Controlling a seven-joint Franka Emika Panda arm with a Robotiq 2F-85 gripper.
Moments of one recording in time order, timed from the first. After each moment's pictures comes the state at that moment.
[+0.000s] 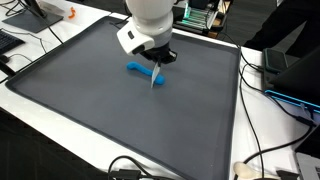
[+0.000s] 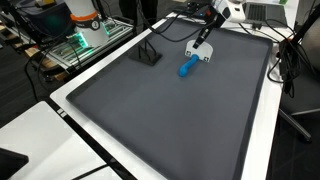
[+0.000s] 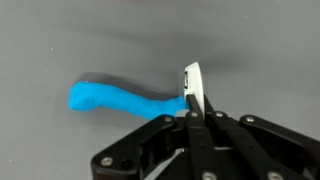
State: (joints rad) arm 0.18 0.62 0.09 -1.61 -0.08 1.86 0.13
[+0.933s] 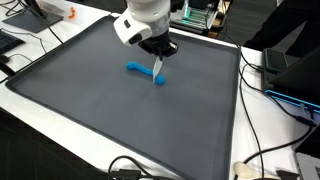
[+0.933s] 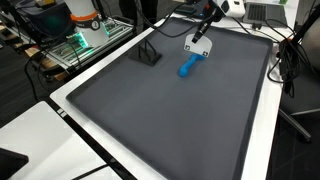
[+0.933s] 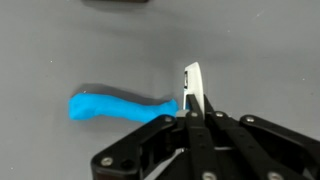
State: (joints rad) arm 0.17 0.56 0.09 -1.63 -0.02 1.83 0.10
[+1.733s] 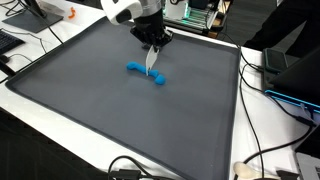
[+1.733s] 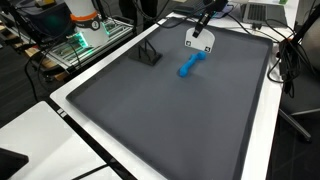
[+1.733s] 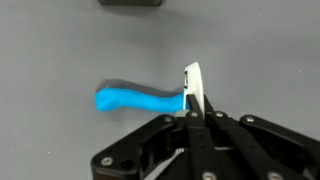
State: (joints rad) arm 0.15 0.48 0.08 -1.65 -0.02 1.82 0.09
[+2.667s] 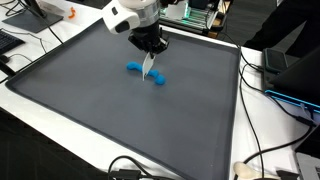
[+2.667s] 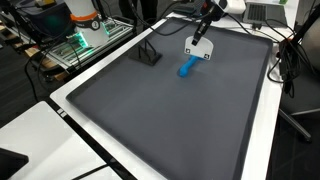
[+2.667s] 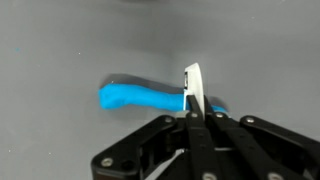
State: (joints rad) arm 0.15 0.50 0.07 -1.70 -0.05 1.92 0.10
